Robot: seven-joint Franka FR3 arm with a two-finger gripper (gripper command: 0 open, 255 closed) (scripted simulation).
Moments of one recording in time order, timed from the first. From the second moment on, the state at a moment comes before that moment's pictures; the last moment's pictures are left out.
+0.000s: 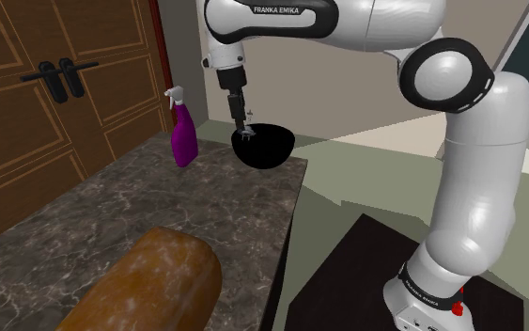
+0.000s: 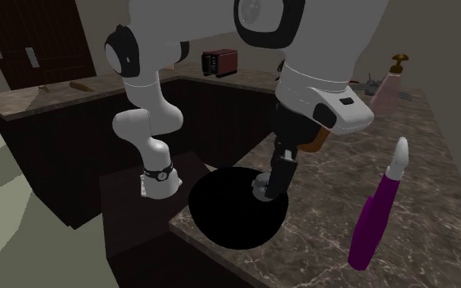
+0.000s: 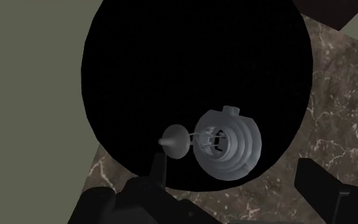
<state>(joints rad) -0.14 0.34 0.44 -1.28 -0.14 1.38 -0.50</state>
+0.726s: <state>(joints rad) -0.15 0.32 0.44 -1.36 -0.13 1.43 -0.50</state>
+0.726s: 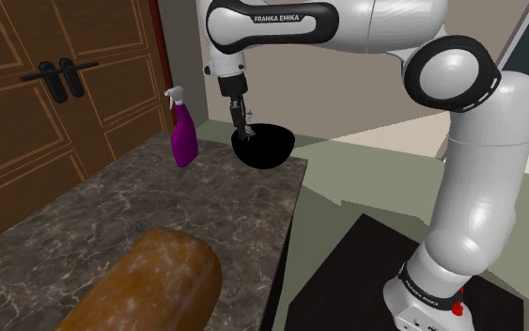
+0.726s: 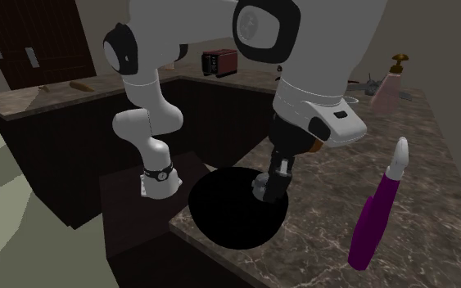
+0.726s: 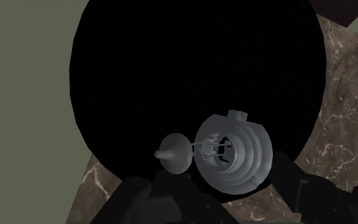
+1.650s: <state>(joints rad) -0.14 0.33 0.45 -1.29 -0.14 1.37 -0.50</state>
